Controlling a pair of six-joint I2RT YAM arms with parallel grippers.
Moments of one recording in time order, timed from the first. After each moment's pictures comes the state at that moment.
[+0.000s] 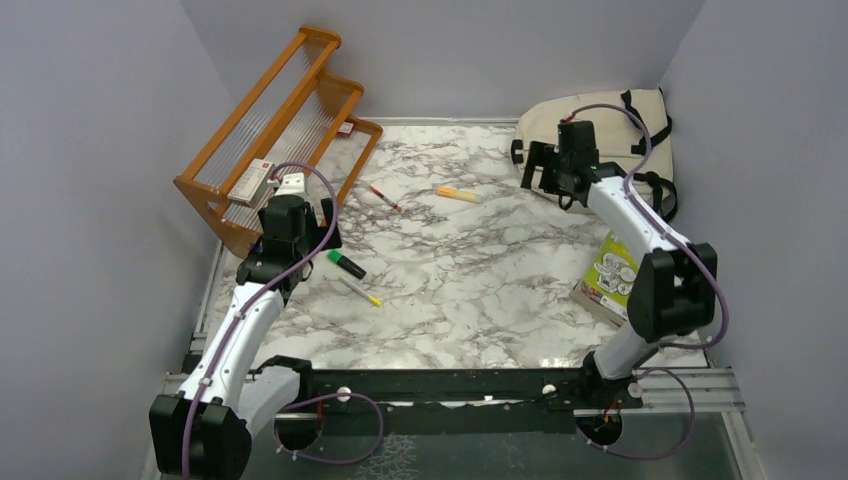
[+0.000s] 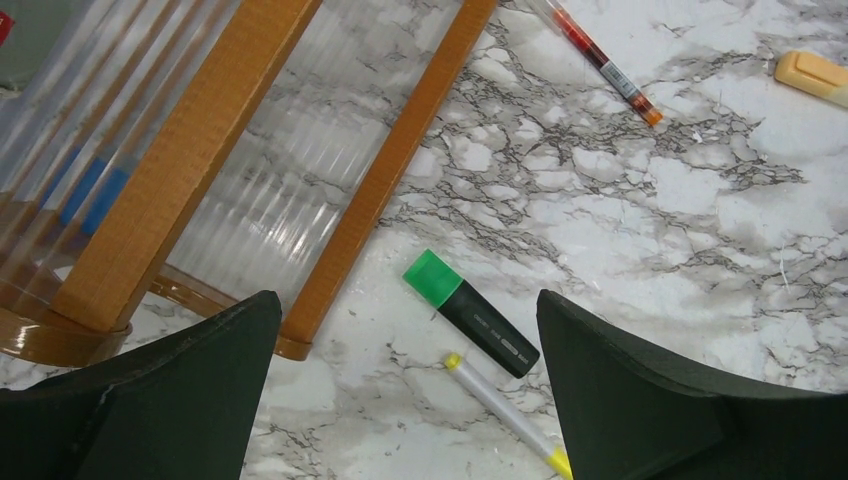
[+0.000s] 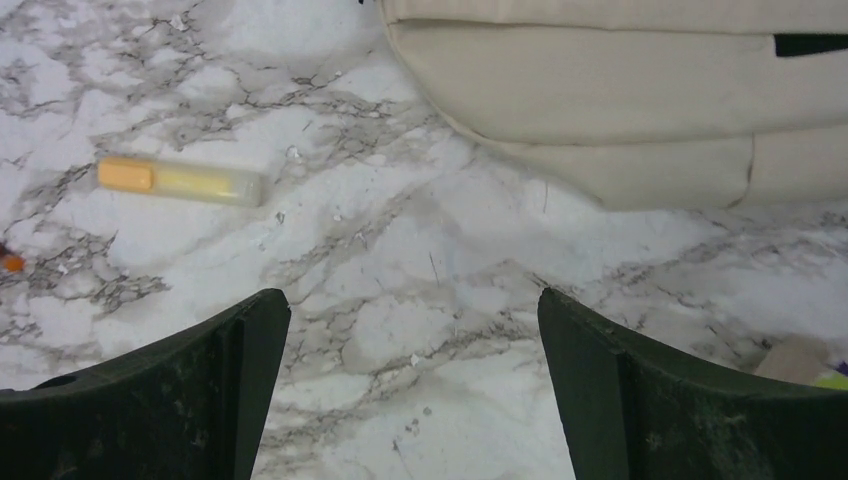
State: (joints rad) left arm -0.18 0.95 0.75 -0.36 -0.19 -0.22; right arm 0.18 1.57 1.27 -0.45 0.11 0.31
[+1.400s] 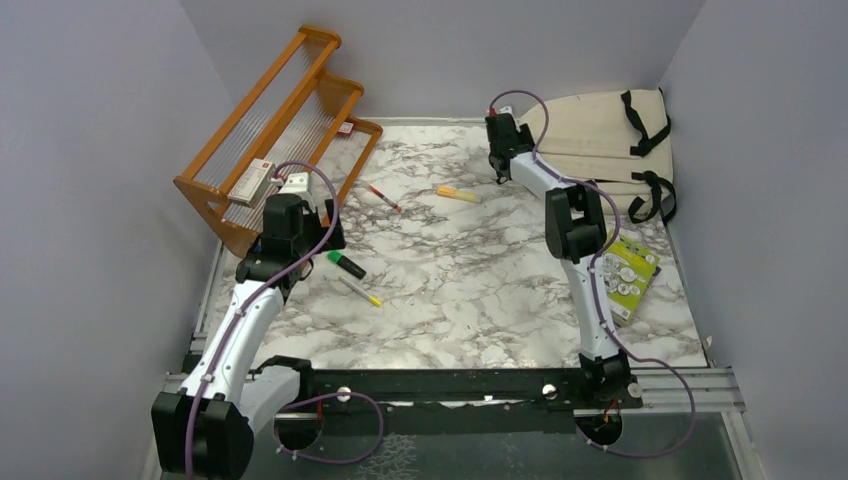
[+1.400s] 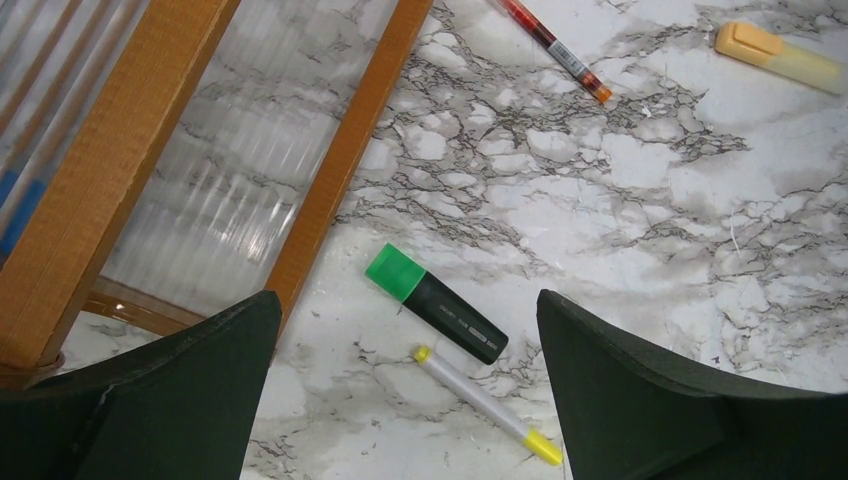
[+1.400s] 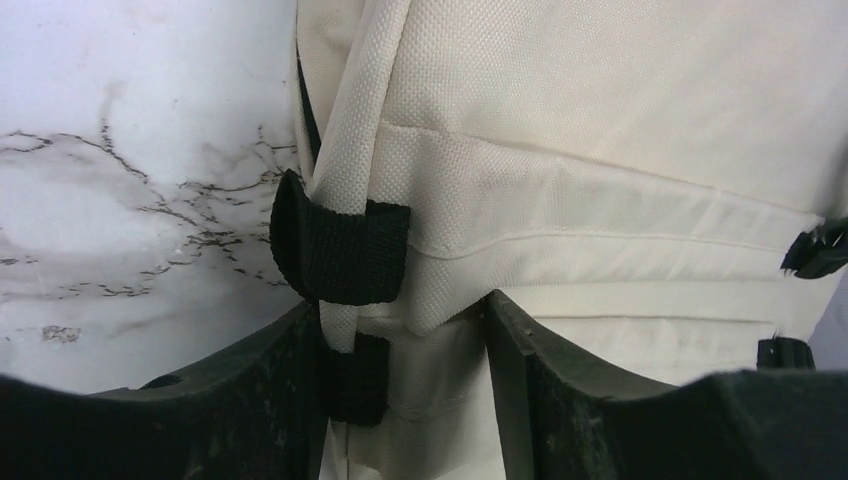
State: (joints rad) left arm -0.14 0.97 0.75 -0.35 -0.06 -0.20; right arm 0.30 2.52 2.06 -0.25 0.72 -0.26
